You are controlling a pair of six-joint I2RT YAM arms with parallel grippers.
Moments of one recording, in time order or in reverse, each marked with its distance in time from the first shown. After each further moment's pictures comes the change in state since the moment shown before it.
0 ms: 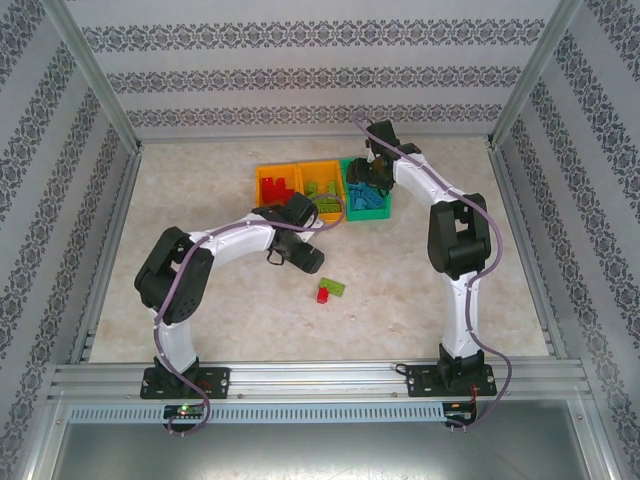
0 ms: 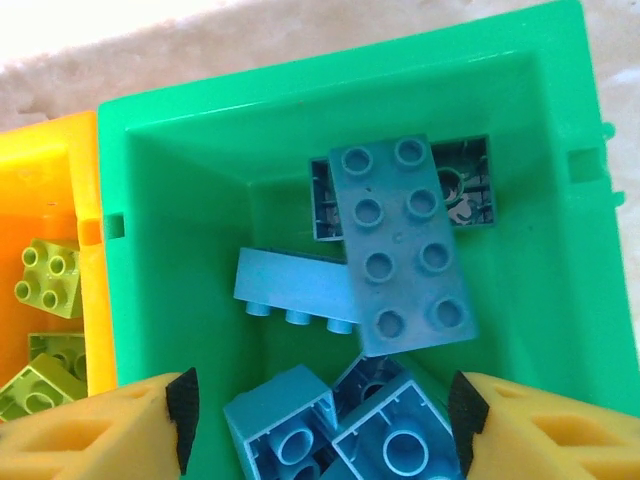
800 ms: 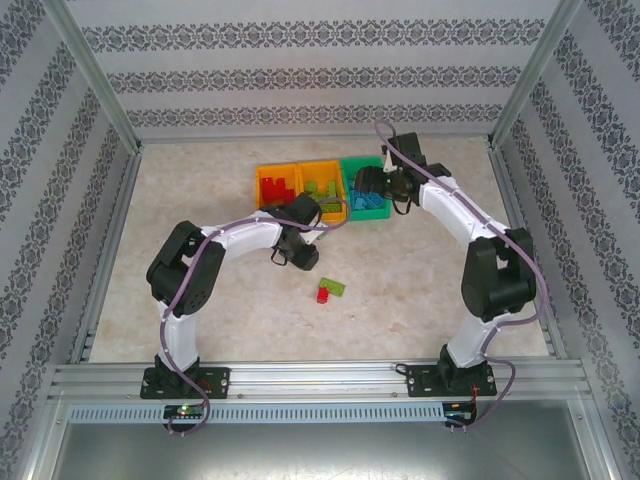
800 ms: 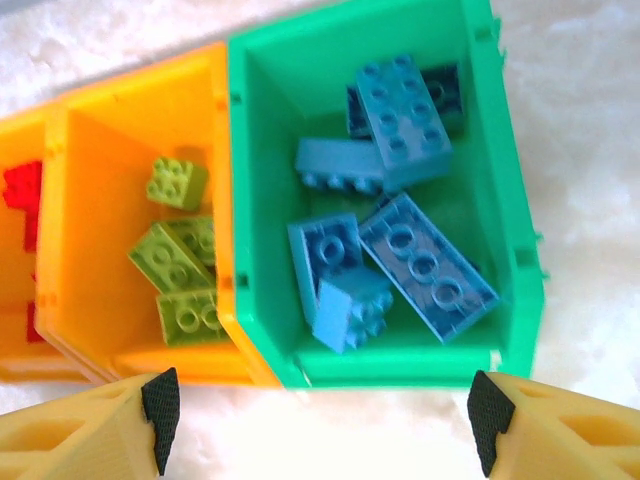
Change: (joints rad) left arm 0.000 0.073 0.059 -0.034 0.034 0.036; right arm -0.002 -0.443 -0.452 0.135 -0.059 0.027
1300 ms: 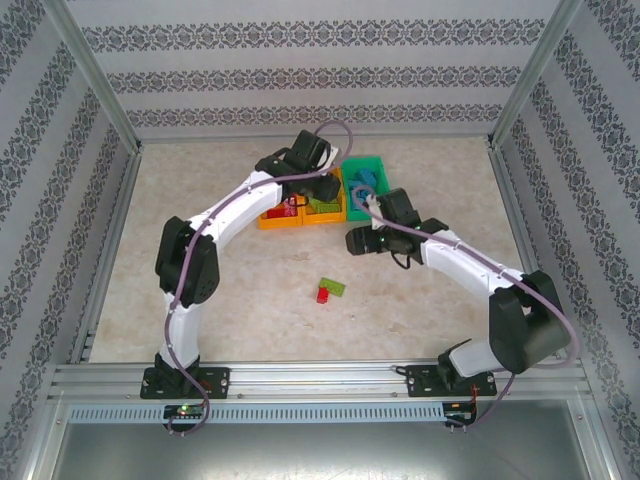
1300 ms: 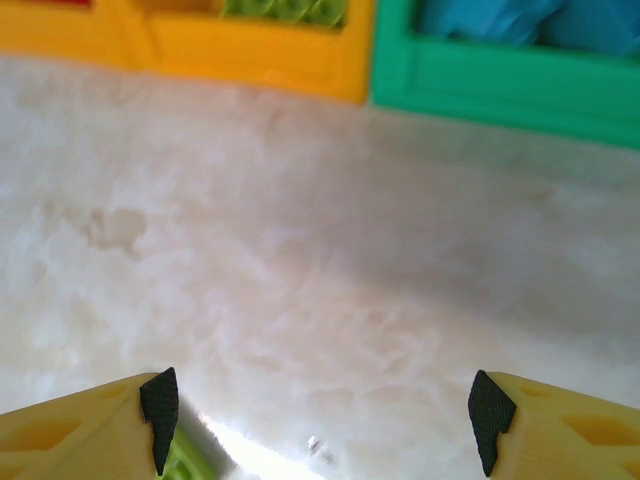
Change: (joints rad) left arm 0.064 0.129 0.580 -0.012 -0.026 -0.197; right arm 0.197 -0.305 -0.480 0.120 0.007 -0.188
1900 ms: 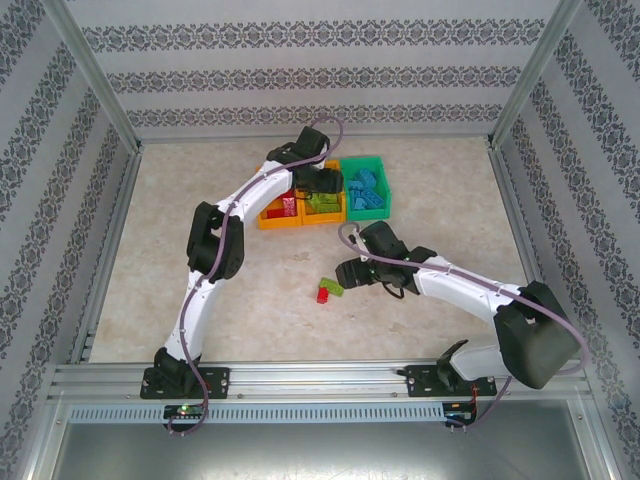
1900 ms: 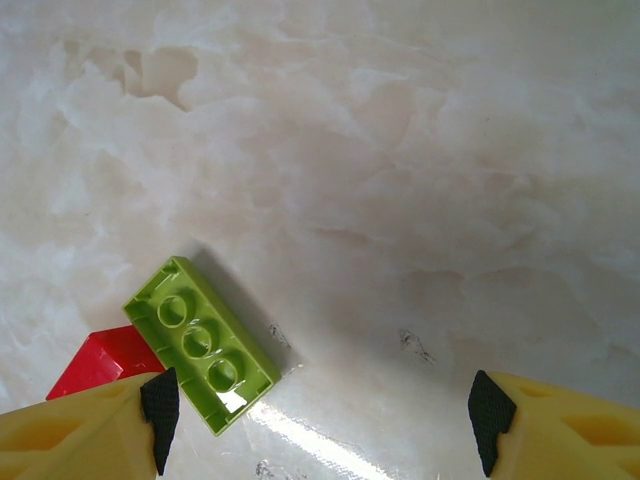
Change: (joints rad) left arm 0.075 0.308 0.283 -0.087 0.069 -0.190; right arm 0.180 -0.072 -0.172 0.055 0.059 0.080
